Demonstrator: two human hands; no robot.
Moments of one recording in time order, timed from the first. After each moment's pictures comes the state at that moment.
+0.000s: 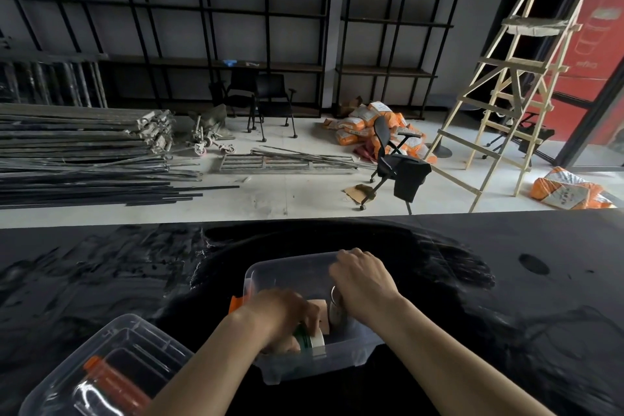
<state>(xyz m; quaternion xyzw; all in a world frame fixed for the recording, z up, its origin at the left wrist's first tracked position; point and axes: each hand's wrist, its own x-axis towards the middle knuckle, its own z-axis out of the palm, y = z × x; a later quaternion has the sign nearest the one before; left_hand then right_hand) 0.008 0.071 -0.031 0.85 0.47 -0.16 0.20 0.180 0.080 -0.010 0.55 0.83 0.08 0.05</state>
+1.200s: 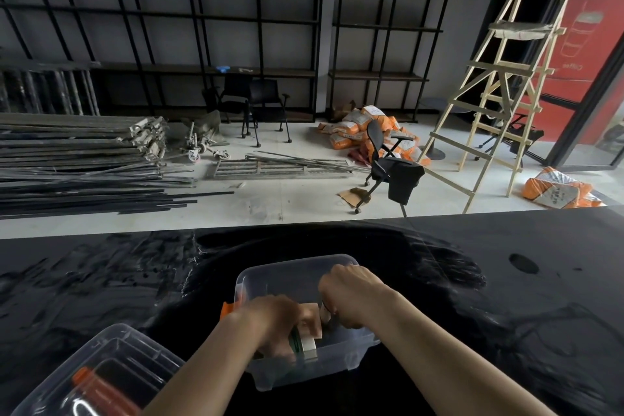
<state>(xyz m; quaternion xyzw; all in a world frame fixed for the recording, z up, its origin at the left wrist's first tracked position) 0.017 0.075 -0.024 0.83 0.47 -0.18 0.25 0.184 0.078 0.005 0.52 0.84 -0.04 0.16</state>
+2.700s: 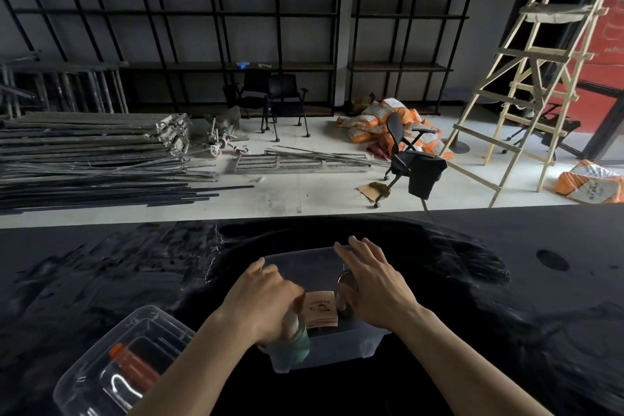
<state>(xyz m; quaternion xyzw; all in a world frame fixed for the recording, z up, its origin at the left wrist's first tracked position) -0.011 0.045 -0.008 0.84 0.53 -0.10 -0.02 0.206 0.071 -0.037 0.59 0.80 -0.09 -0.10</state>
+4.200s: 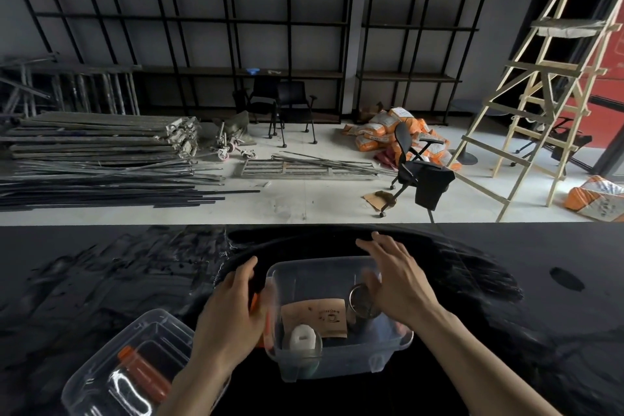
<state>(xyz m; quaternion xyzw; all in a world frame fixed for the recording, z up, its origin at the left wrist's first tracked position) -0.060 0.027 -0.043 0.65 0.69 0.30 0.14 0.216 0.085 -0.022 0.60 0.77 -0.06 -0.21</state>
